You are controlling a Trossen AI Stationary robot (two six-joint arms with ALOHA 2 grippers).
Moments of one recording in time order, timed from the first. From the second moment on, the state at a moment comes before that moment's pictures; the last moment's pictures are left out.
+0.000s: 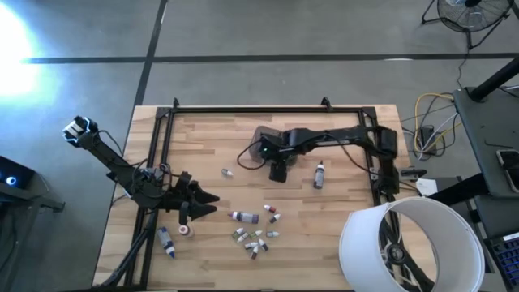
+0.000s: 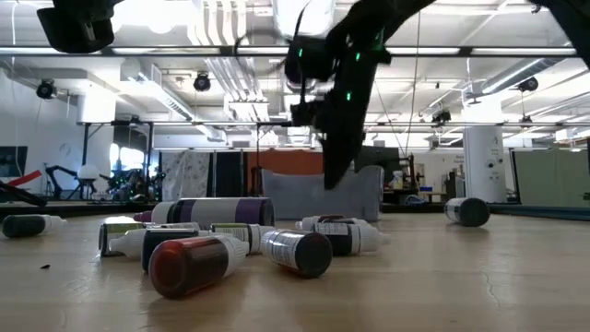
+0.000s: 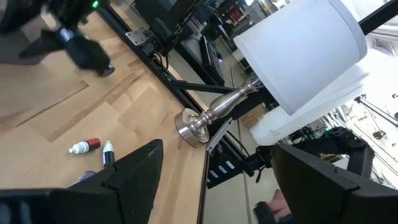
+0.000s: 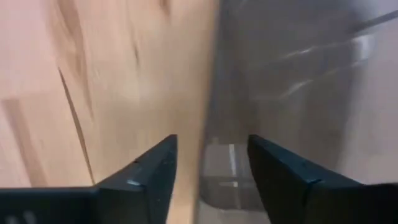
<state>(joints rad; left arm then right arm) -0.68 0.85 0.53 0.21 -0.63 -1.00 -0.18 1.97 1.48 -0.79 0.07 0.04</state>
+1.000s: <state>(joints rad) -0.68 0.85 0.53 0.17 -0.64 -0.94 -0.26 1.57 0.89 -0.81 0.08 1.31</state>
